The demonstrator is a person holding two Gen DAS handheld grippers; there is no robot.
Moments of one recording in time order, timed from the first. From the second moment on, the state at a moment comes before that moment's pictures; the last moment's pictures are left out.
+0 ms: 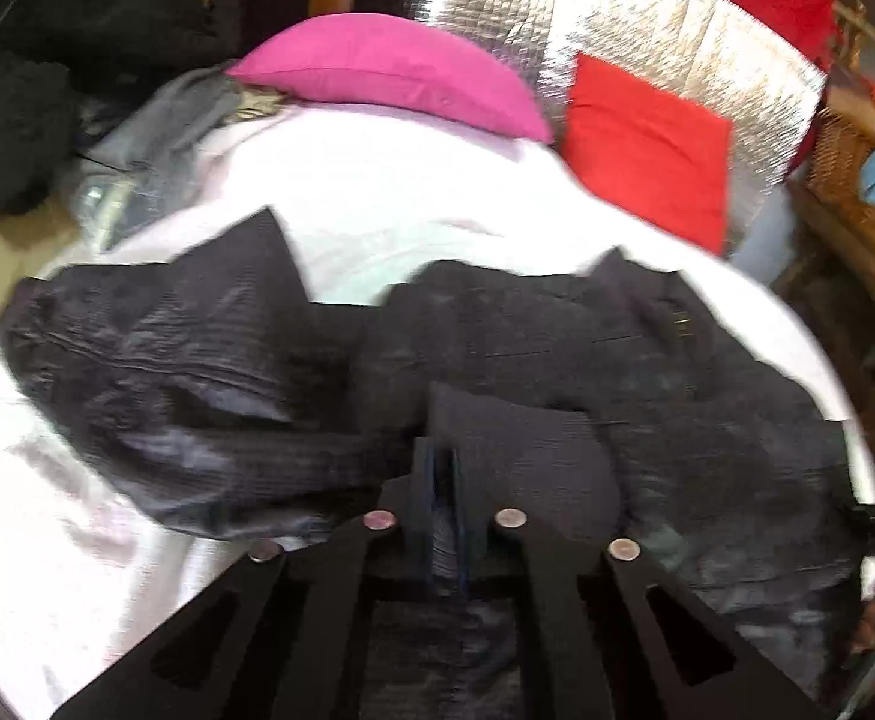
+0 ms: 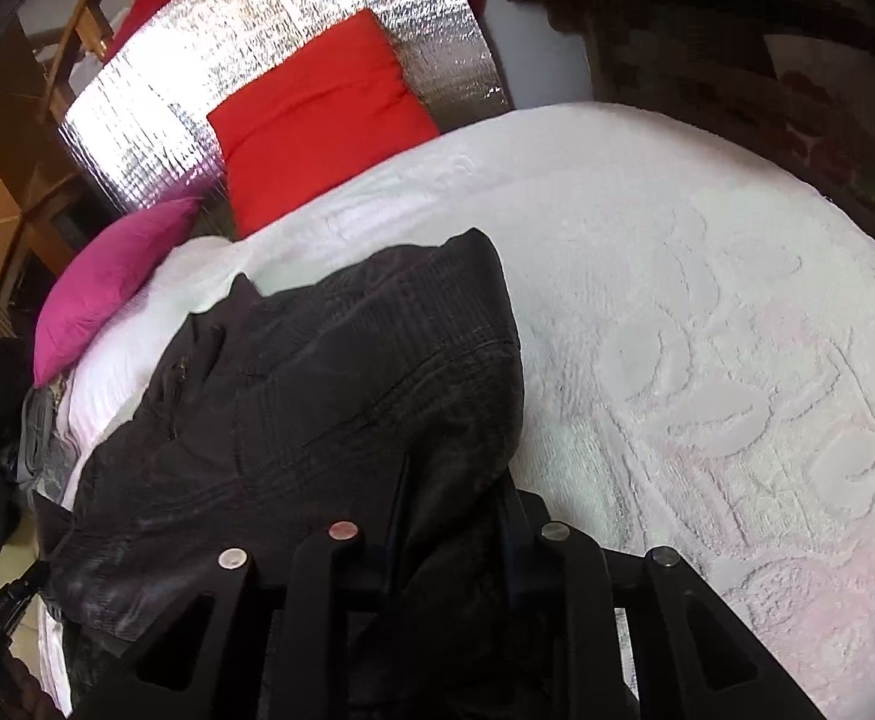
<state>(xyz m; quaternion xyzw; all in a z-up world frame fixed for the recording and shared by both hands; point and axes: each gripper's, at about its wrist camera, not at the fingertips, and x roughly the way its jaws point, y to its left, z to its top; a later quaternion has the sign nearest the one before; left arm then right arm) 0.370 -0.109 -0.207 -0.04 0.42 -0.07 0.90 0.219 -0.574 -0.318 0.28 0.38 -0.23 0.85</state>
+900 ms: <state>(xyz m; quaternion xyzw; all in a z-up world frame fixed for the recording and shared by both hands) 0.379 0.132 -0.219 -0.32 0.42 0.08 0.85 0.242 -0.431 -0.295 0.18 0.40 -0.09 0.89</state>
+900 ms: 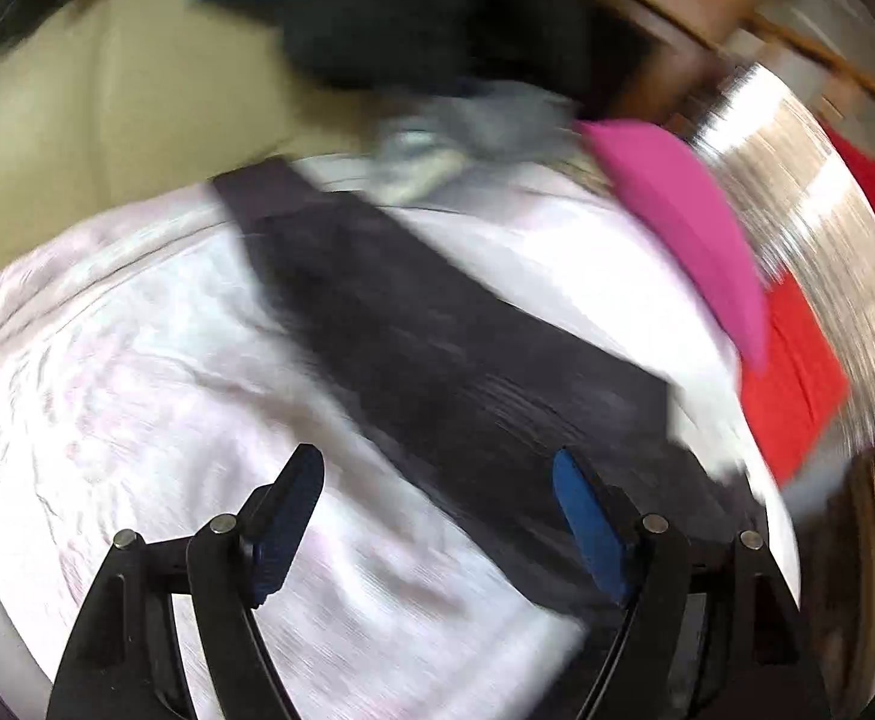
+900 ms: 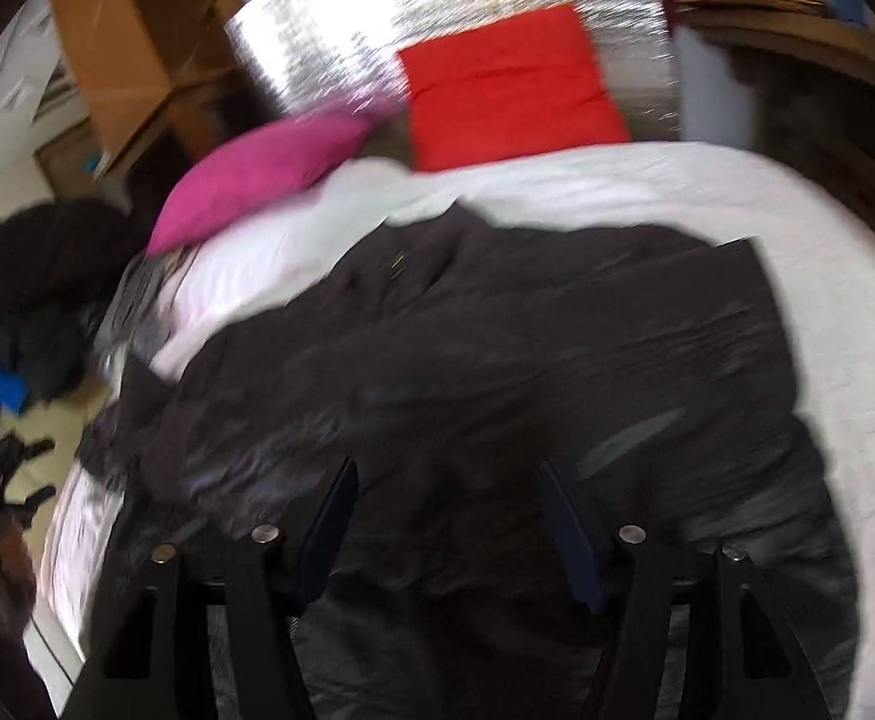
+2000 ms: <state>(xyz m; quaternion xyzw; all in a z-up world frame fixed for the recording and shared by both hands) 0.432 0.069 -0.186 -0.20 0.34 0.03 0.92 0.253 -0.442 -0.301 0.18 0.42 -0.11 0.88</state>
